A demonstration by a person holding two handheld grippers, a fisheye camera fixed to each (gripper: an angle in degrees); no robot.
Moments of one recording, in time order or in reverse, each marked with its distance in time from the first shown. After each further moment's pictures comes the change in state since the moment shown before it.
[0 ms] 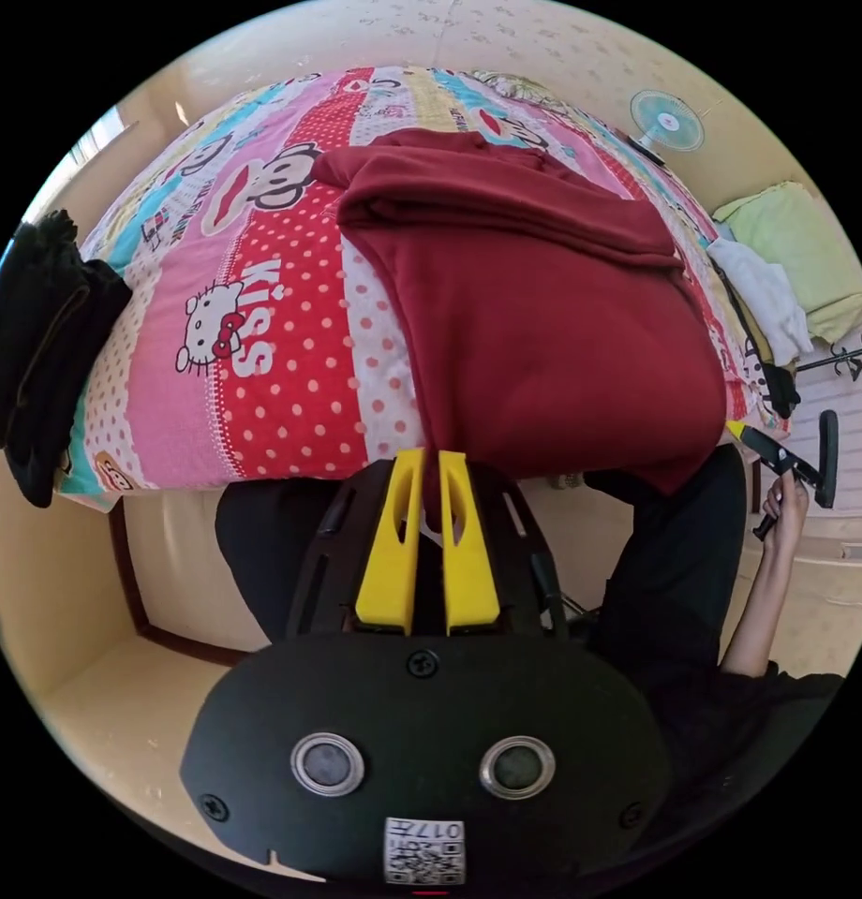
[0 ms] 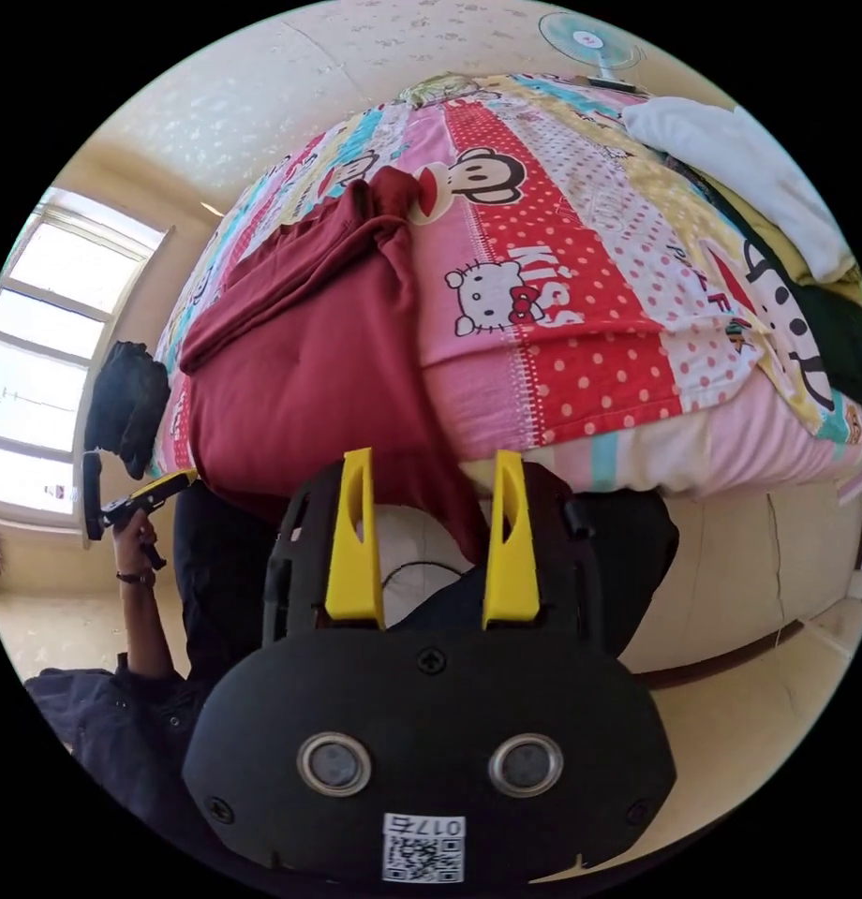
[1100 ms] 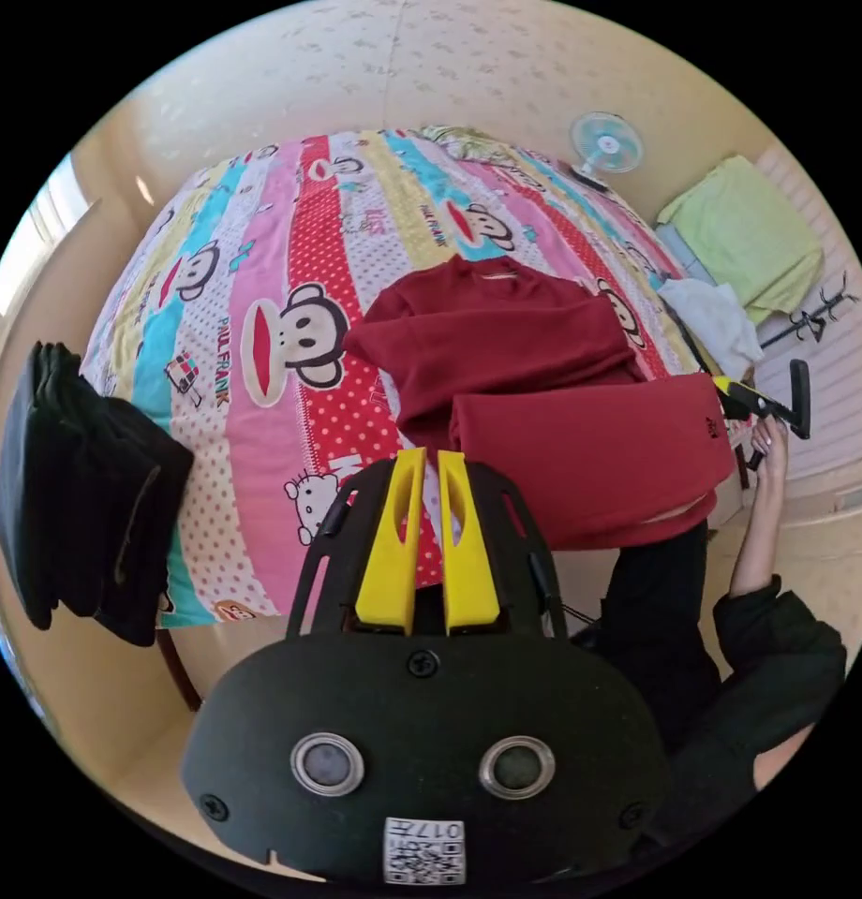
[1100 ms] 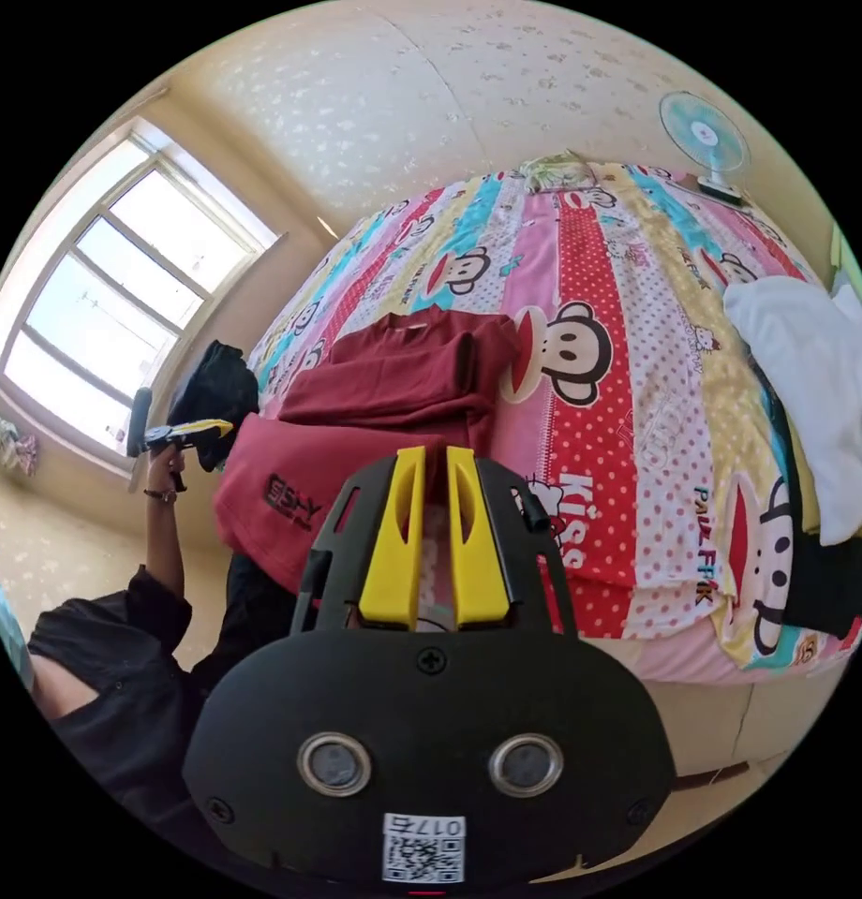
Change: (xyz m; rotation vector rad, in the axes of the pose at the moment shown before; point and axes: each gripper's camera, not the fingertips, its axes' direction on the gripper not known) left arm -0.142 -0.039 -0.002 0.108 0.049 0.127; right arm 0.046 -0.093 -0.146 0.129 -0.301 -0.262
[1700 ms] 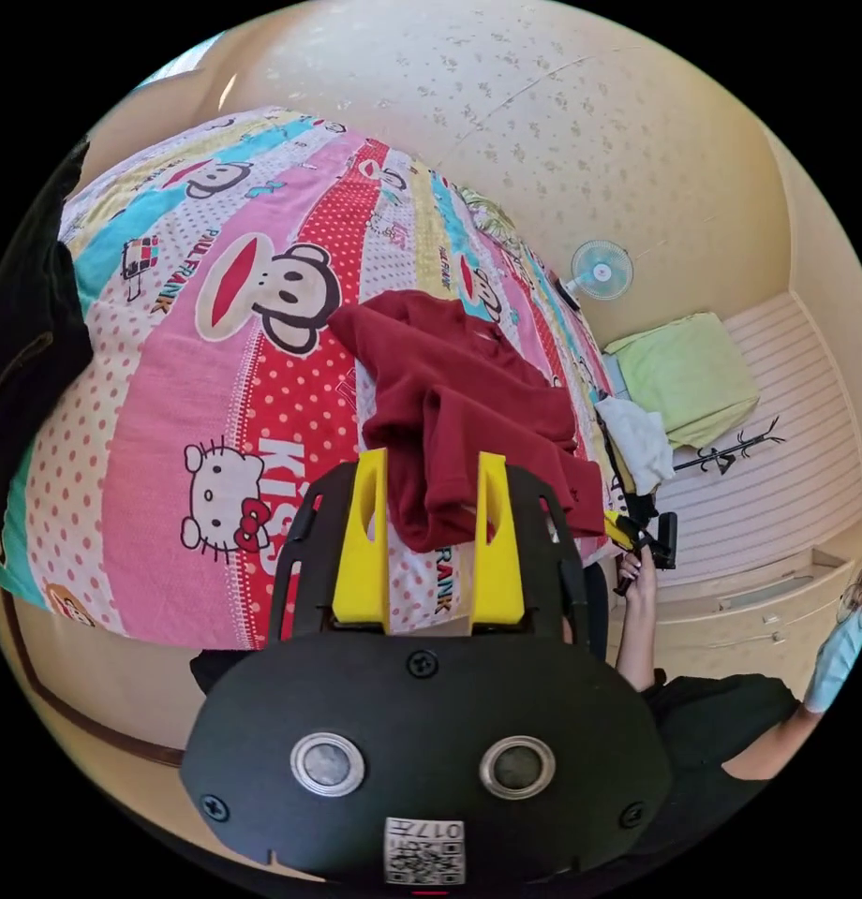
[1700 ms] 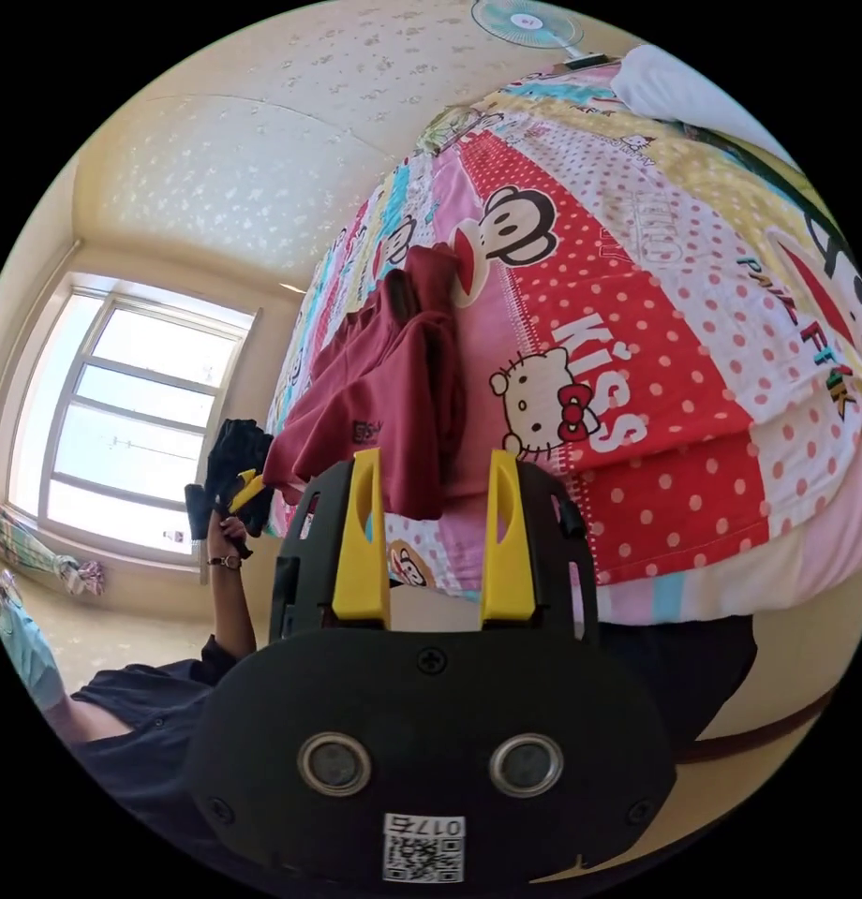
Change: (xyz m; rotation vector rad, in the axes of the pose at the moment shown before) left arm -0.105 0.069 0.115 0.234 0.386 -0.255; right arm 0.075 0.090 0.039 0.066 -0.135 0.342
